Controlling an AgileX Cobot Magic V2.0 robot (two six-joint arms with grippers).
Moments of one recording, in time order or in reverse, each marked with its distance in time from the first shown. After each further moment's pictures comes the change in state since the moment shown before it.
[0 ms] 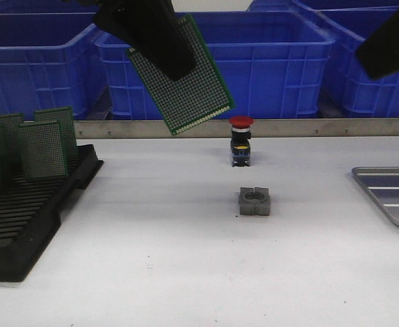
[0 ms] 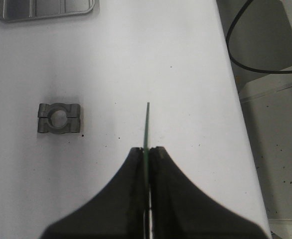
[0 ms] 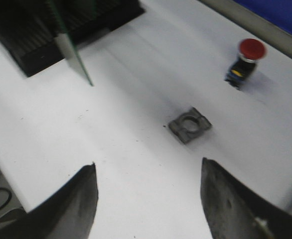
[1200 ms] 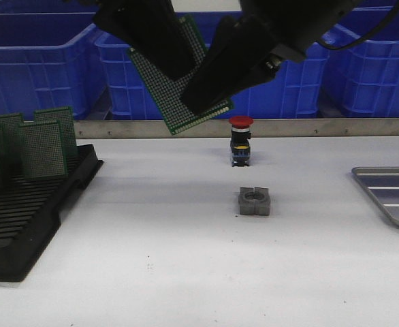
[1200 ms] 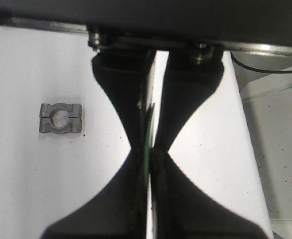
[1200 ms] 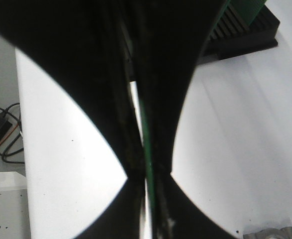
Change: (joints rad) left arm 0.000 0.000 0.000 0.000 0.001 0.000; right arm 0.272 0.508 -0.343 0.077 0.023 -0.192
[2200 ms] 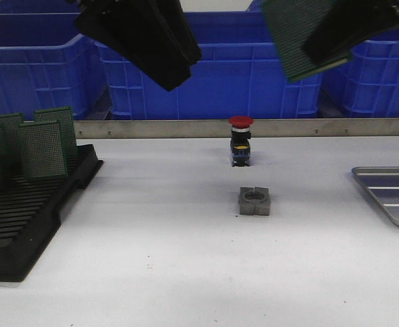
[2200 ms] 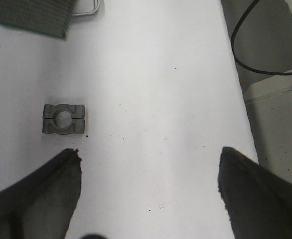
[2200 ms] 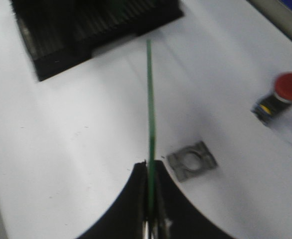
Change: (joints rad) left arm 0.000 0.000 0.000 -0.001 -0.013 -0.001; right arm -0.417 -0.094 -0.003 0.001 0.191 0.050
